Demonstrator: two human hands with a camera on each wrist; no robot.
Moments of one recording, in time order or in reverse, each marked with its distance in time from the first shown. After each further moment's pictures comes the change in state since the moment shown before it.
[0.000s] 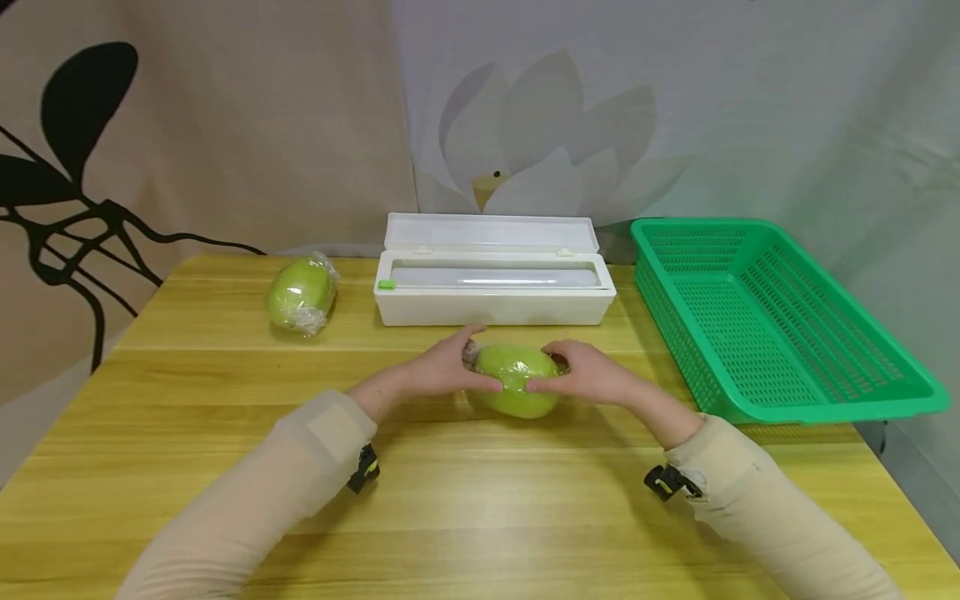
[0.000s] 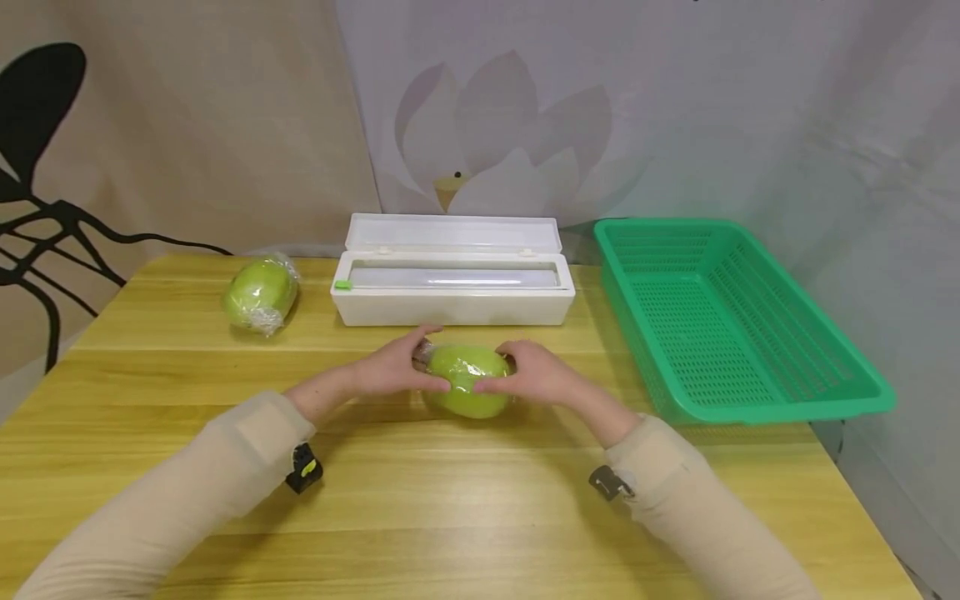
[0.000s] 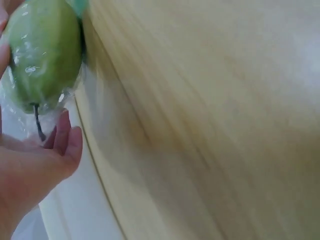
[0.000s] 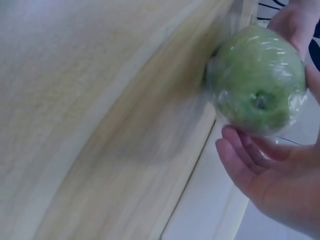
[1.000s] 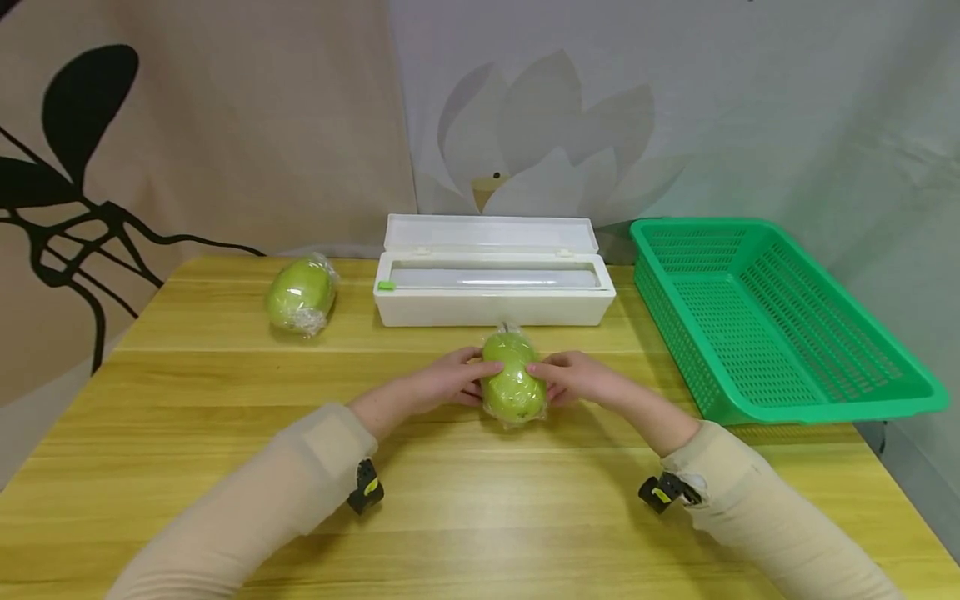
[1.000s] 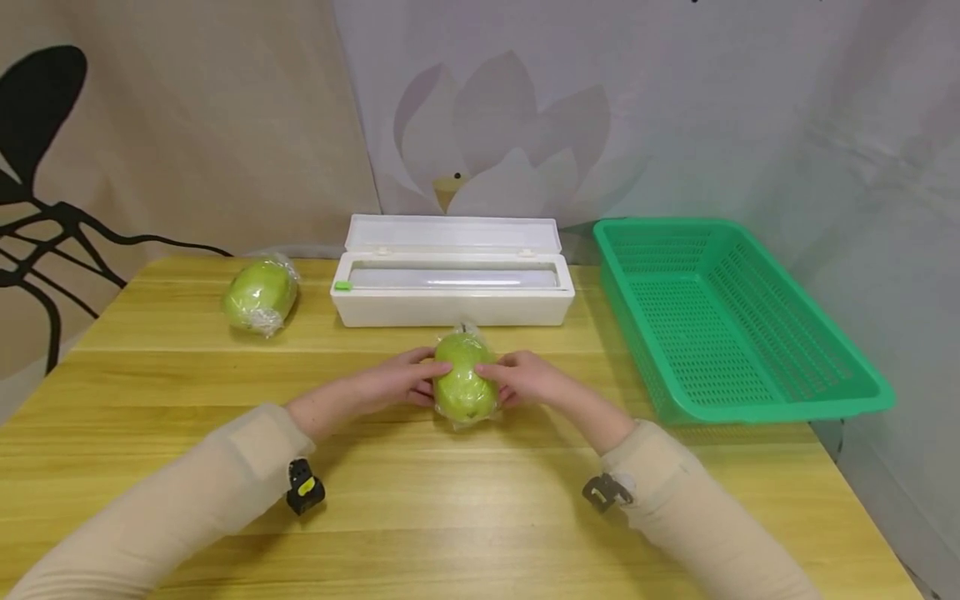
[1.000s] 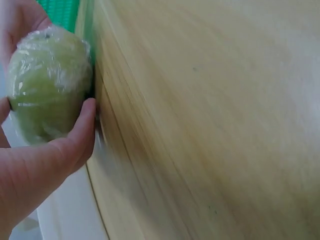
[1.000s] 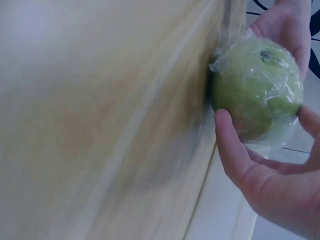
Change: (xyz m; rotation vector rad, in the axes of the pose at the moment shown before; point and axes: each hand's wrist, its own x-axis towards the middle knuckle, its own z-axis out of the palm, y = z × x) left_hand -0.006 0.002 0.013 -0.442 -0.120 -0.163; right_hand 0.002 -0.004 0.009 0.355 -0.114 0.199
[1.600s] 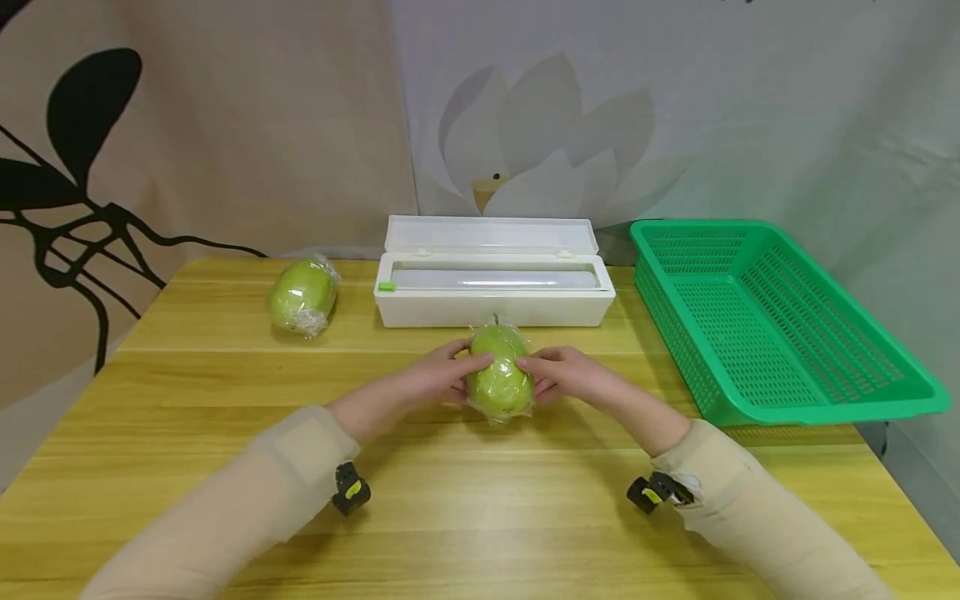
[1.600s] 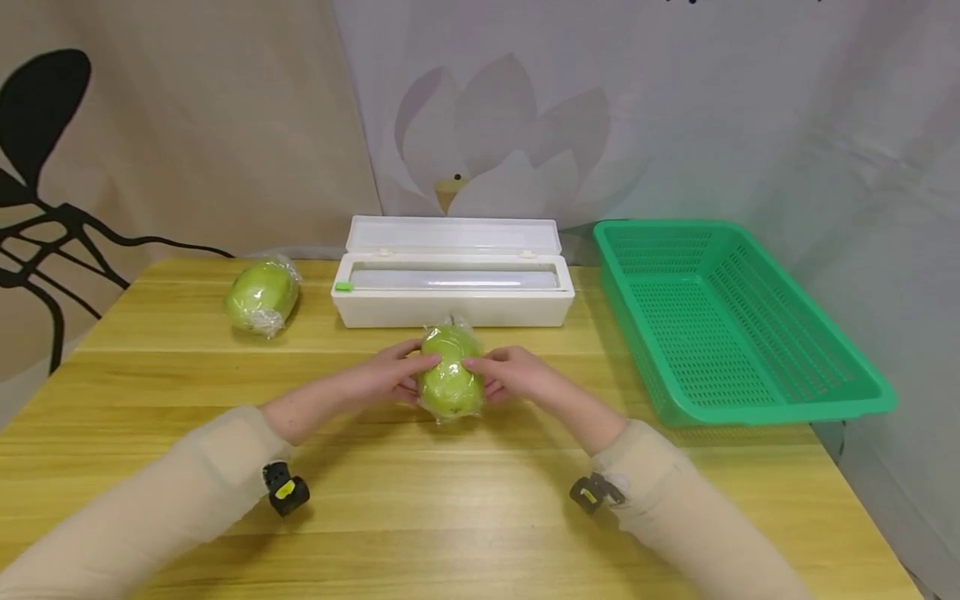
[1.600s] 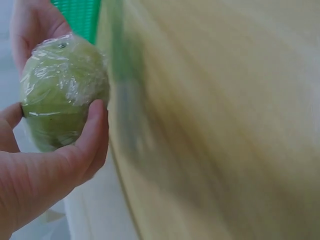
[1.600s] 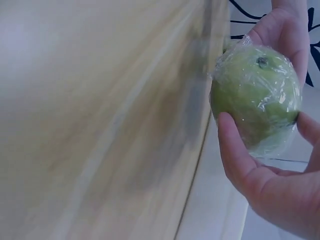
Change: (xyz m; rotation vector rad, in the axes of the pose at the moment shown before) left_hand -0.016 0.013 -0.005 -0.005 0.092 -0.036; right_hand 0.003 -0.012 0.006 0.145 0.008 -0.033
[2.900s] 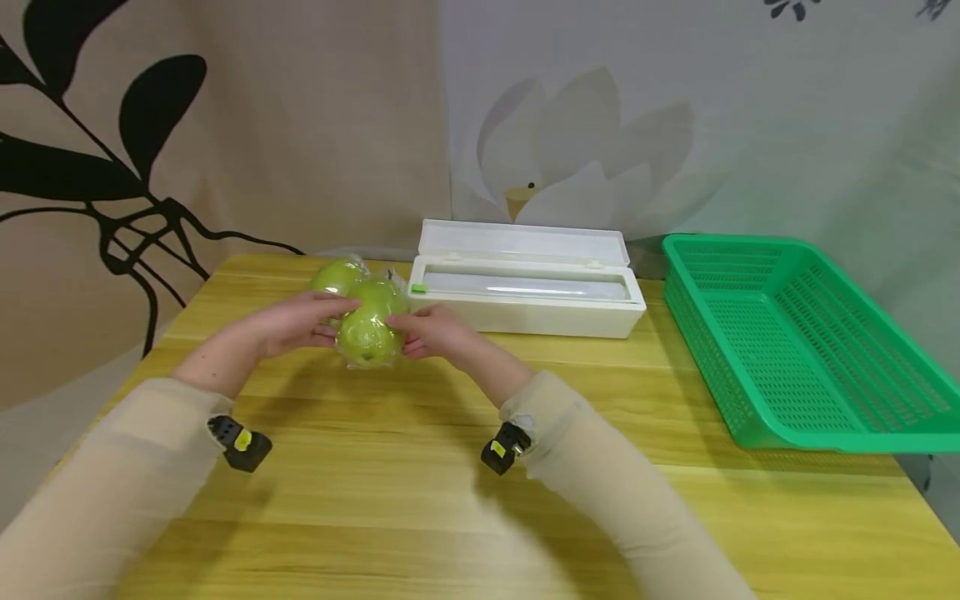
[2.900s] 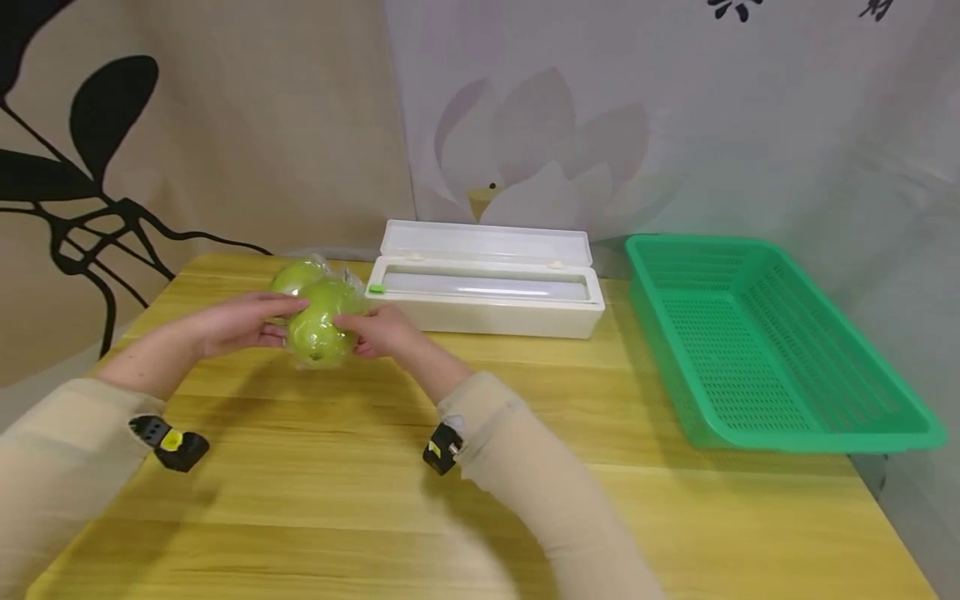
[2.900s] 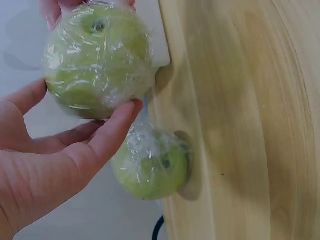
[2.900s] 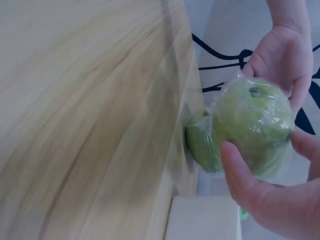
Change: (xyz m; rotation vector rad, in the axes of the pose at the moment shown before) left_hand -0.094 0.000 -0.164 0.181 0.135 -0.033; right_hand 0.091 -0.125 0.116 0.222 -0.030 -0.051
